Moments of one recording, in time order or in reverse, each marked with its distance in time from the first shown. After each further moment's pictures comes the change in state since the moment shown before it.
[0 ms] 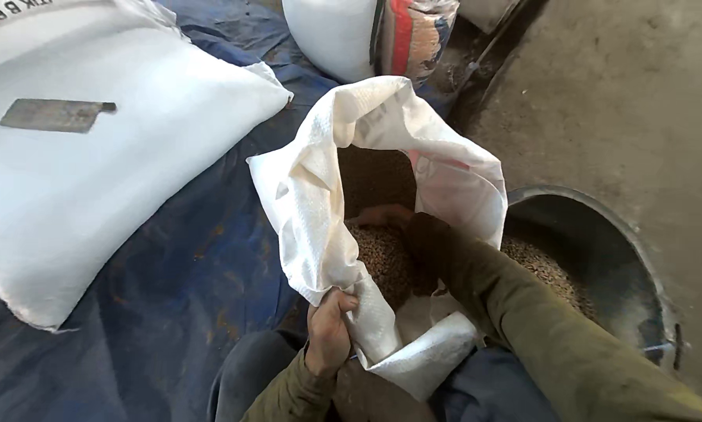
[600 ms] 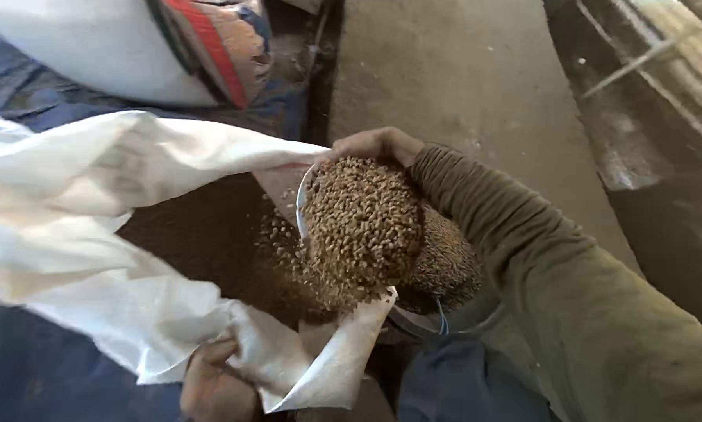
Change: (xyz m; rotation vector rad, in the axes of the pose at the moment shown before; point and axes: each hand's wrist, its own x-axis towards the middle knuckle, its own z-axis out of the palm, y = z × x) left_hand 0.014 -0.035 0.044 0.267 -0.014 0.065; right_hand -0.241 0.084 -0.113 0.325 0.302 -0.001
